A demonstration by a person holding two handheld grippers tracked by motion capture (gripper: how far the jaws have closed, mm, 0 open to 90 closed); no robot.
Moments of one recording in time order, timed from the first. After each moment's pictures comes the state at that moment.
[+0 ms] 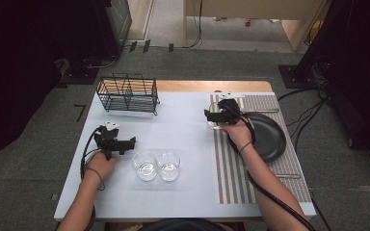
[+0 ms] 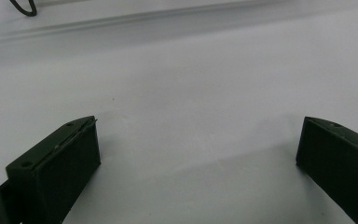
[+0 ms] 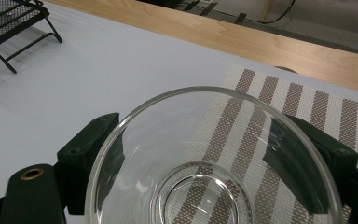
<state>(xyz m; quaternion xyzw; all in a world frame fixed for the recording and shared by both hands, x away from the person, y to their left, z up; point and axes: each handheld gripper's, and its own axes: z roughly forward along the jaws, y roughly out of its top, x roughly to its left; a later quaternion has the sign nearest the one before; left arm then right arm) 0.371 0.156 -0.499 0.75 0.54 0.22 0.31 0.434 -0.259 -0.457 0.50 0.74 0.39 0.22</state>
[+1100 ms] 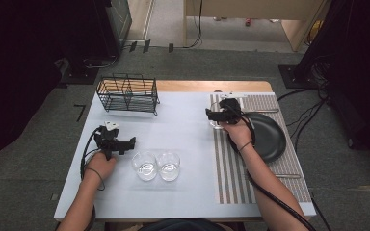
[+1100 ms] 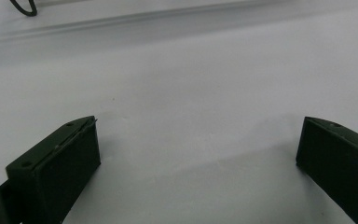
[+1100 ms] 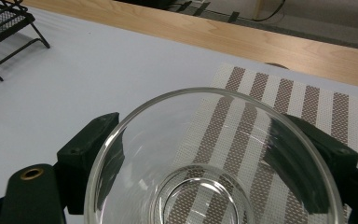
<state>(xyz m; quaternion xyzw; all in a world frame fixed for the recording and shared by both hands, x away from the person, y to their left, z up) 0.371 0.156 -0.499 0.75 0.54 0.23 0.31 0.438 -0.263 -0.461 0.52 0.73 0.39 0.22</state>
